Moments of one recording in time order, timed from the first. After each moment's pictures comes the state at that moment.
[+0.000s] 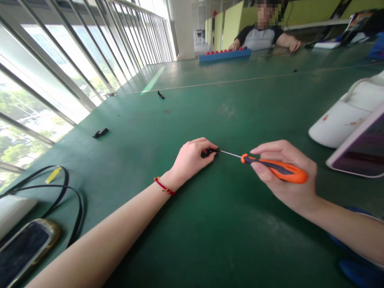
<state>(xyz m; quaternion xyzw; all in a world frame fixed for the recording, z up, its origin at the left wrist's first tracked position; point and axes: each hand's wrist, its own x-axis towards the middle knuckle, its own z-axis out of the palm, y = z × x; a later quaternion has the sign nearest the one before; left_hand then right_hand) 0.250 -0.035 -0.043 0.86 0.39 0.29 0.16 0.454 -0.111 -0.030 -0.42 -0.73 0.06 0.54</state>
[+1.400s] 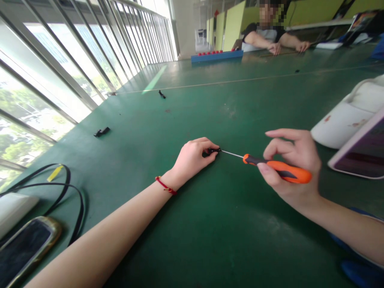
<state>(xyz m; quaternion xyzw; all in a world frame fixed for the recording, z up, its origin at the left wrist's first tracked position) 0.250 -0.035 -0.043 0.86 0.39 0.29 0.16 0.454 -0.109 -0.030 -0.41 -0.71 0.06 0.57</state>
